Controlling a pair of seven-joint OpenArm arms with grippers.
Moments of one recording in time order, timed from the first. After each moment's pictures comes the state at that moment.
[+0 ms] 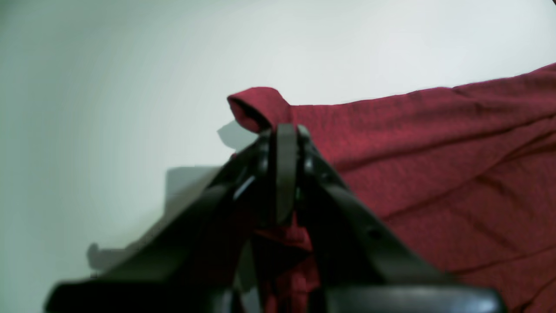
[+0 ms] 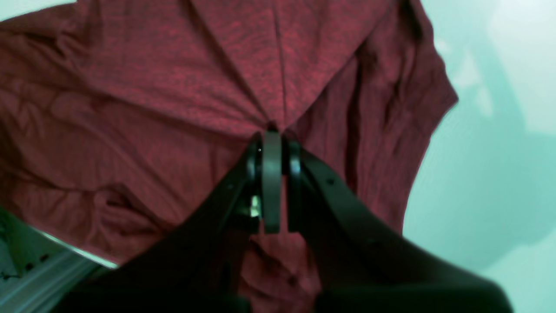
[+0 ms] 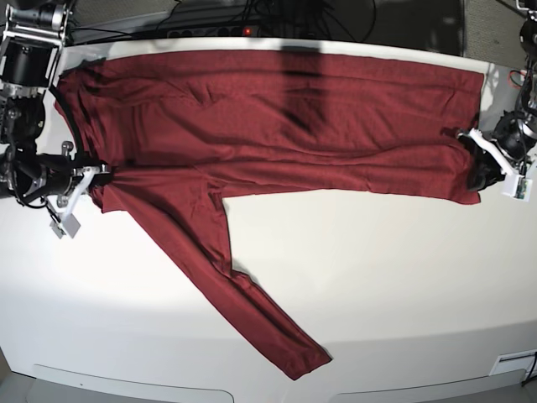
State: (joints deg) left arm 13.4 -29.2 -10.8 83.6 -26.5 -28.7 19.0; right arm 7.5 28.7 17.9 77.2 44.1 35.6 -81.2
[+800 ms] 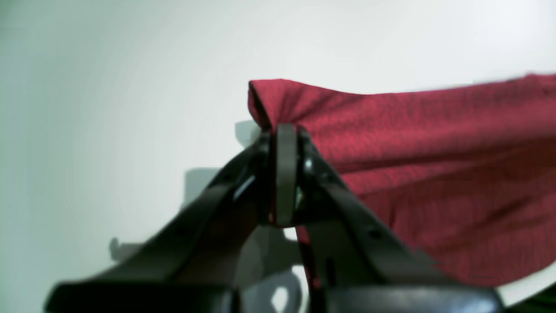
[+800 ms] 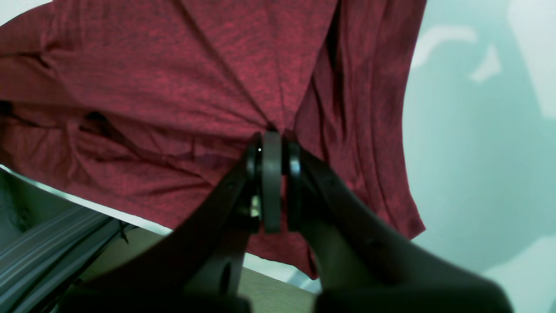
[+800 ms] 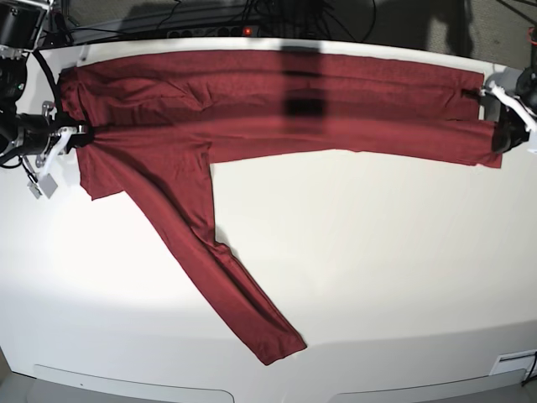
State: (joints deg) left arm 29.2 -29.9 -21.2 92.2 -26.2 -29.6 16.0; right arm -3.4 30.8 26.4 82.8 49.7 36.3 -85.6
